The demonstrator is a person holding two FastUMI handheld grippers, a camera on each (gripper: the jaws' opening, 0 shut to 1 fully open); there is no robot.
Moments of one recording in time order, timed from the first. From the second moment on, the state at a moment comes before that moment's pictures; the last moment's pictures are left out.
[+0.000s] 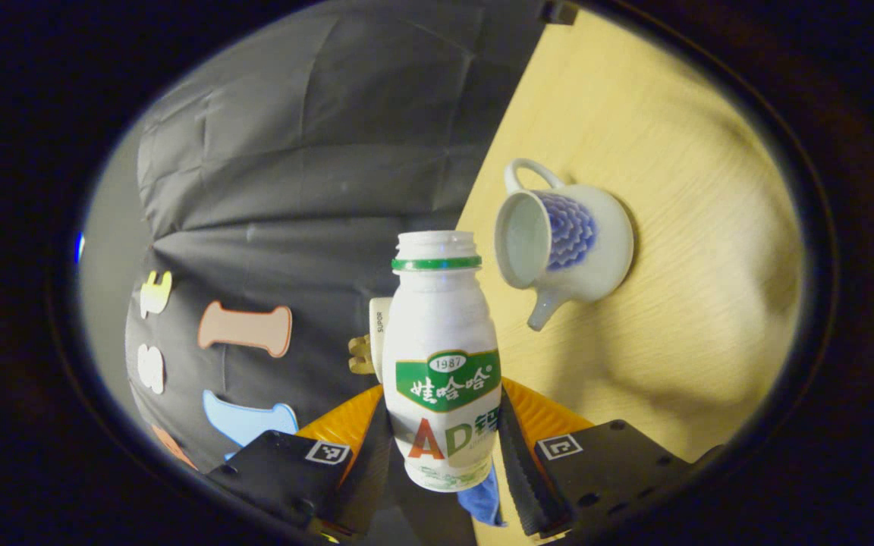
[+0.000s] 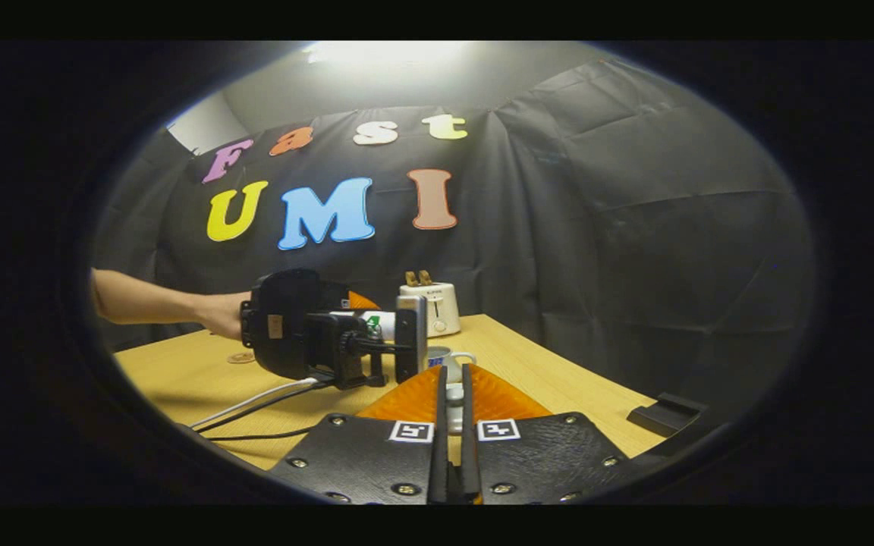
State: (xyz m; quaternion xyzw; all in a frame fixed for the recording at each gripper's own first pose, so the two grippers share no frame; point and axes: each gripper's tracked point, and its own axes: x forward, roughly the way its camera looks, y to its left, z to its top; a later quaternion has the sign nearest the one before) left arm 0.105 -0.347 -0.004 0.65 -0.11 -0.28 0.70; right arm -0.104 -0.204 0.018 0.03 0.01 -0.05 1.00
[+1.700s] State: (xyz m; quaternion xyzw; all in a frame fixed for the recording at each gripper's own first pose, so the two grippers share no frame) left arm 0.097 -0.010 0.057 0.08 -0.06 -0.16 0.98; right arm 0.083 -0.182 0.012 -0.03 0.05 -0.06 1.00
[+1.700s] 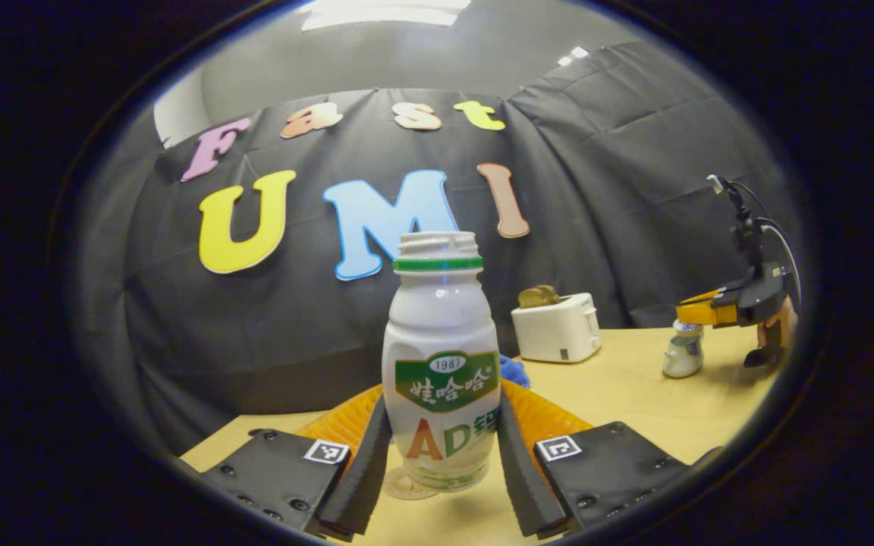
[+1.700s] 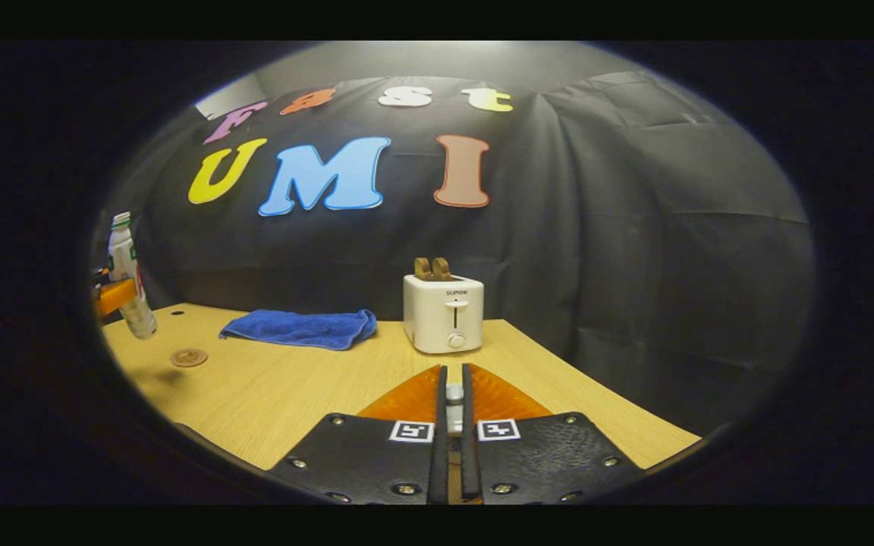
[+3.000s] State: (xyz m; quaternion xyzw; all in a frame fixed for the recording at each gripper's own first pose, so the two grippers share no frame) left arm 0.113 0.017 0.037 0.09 -0.03 -0.16 0.98; right arm 0.080 -0.197 0.002 -0.03 0.08 -0.11 0.99
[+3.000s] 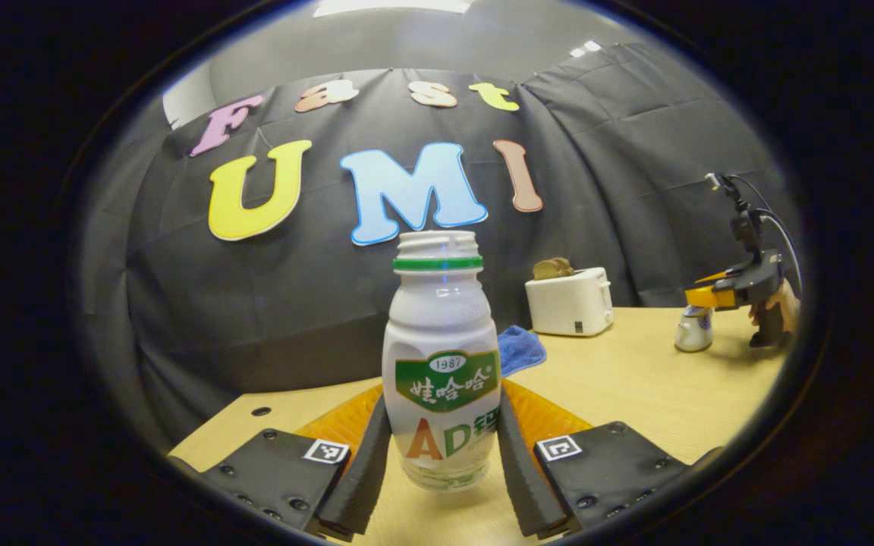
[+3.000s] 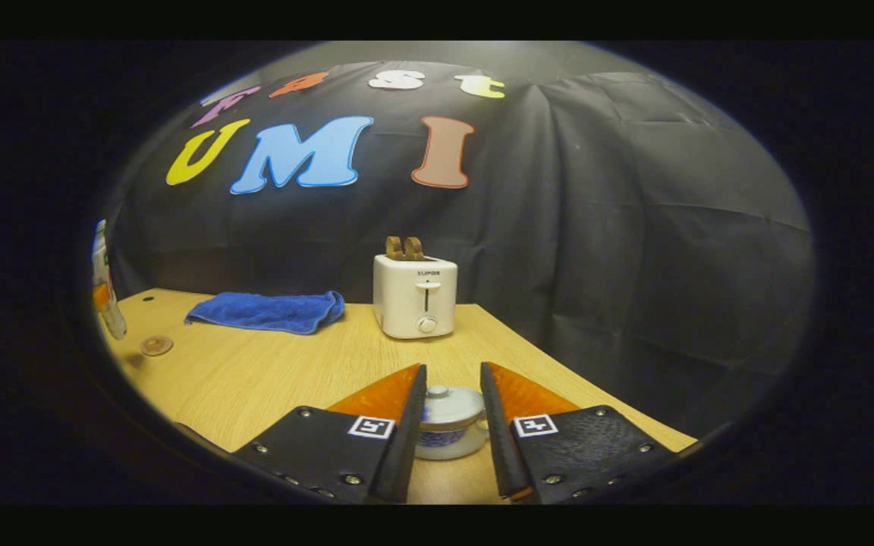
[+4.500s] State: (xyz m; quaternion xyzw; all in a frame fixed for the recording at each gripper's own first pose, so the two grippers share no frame) left arm 0.204 0.035 0.018 0.00 0.00 -0.14 0.99; right arm 0.028 -0.042 0.011 -0.05 0.06 0.02 1.00
